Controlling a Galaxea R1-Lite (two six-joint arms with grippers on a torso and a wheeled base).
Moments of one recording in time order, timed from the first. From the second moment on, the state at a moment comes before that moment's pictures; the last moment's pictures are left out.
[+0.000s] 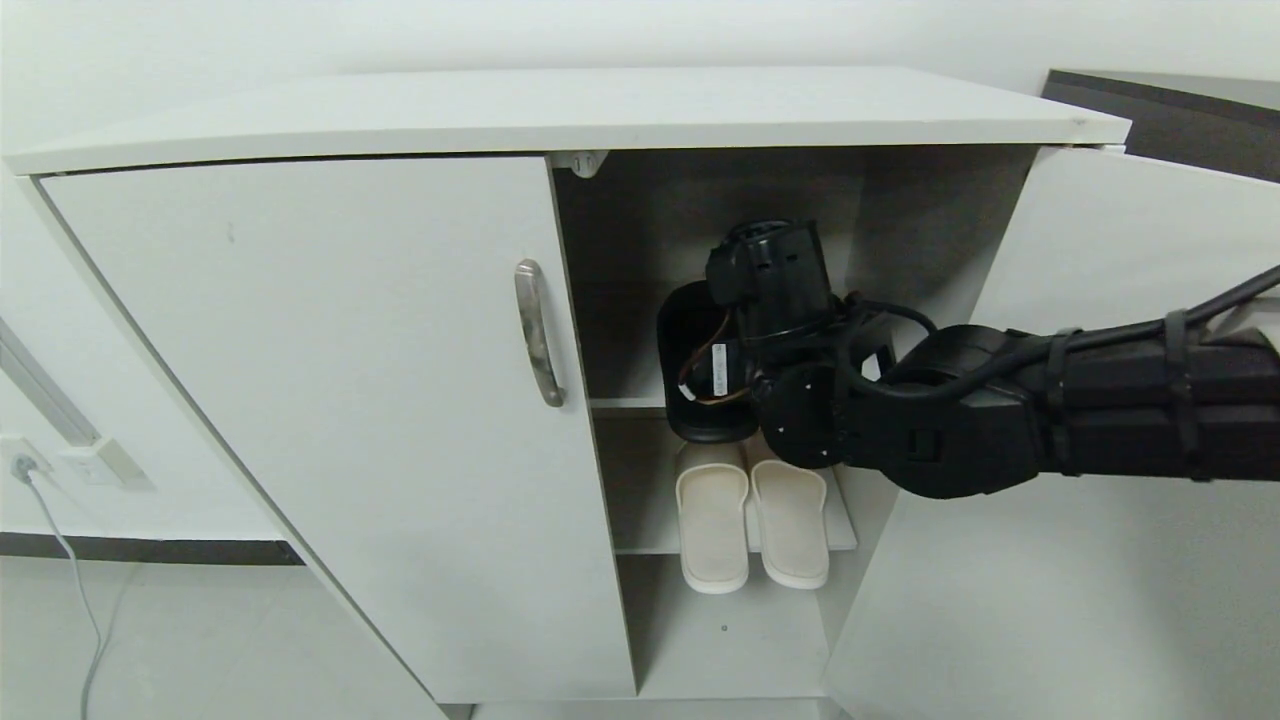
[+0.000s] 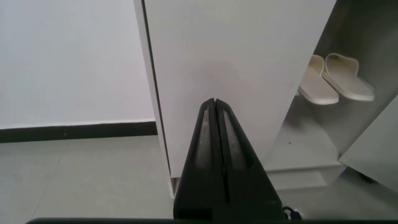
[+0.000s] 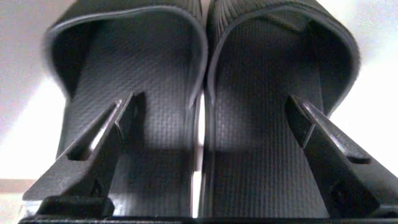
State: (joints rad) left arm 0.00 0.00 0.00 0.00 -0.03 0.00; right arm 0.85 2.03 -1.62 -0.08 -0.82 0.23
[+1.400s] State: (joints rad) left arm 0.00 0.00 0.00 0.00 -0.03 0.00; right arm 0.98 1.62 -0.88 -0.56 -0.48 0.11
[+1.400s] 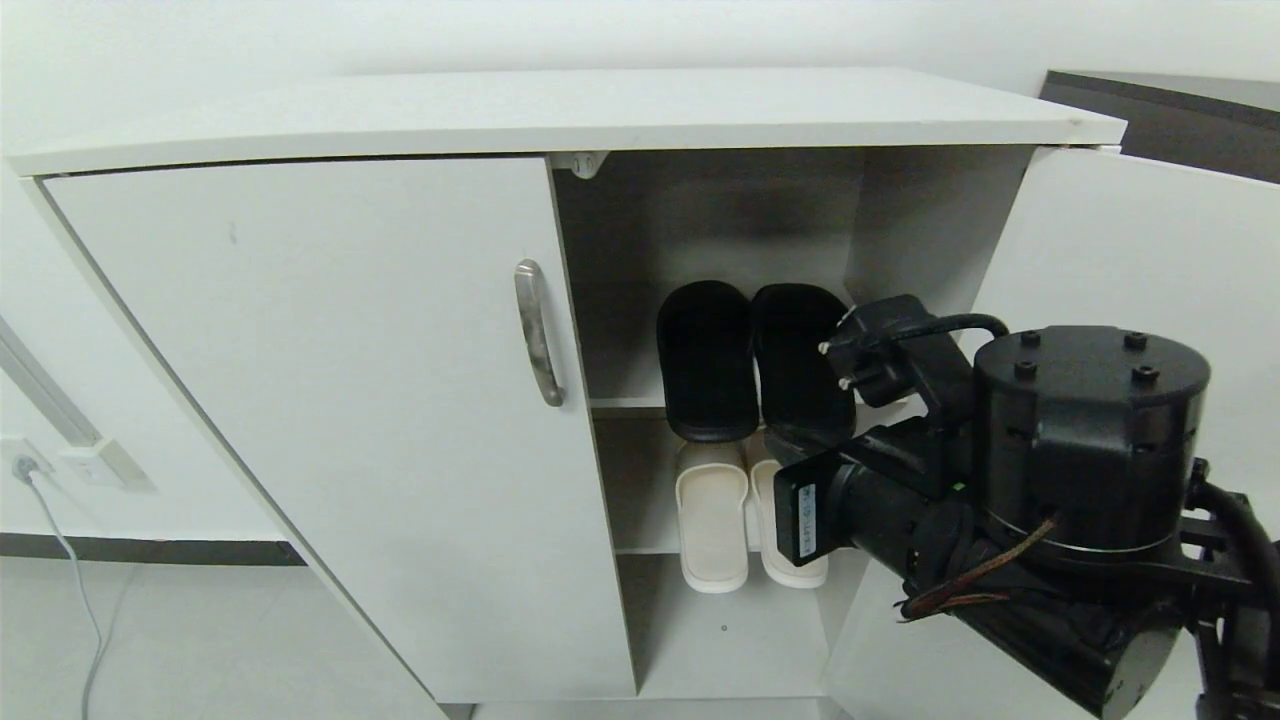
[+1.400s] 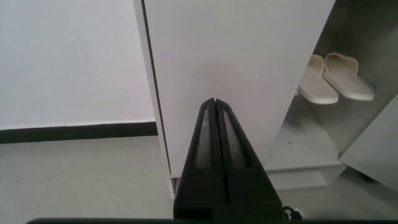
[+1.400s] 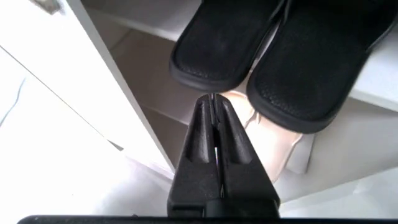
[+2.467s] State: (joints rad) left arm 0.00 0.00 0.00 0.00 -0.03 0.00; right arm 0.99 1.66 -0.81 -0.64 -0.48 0.07
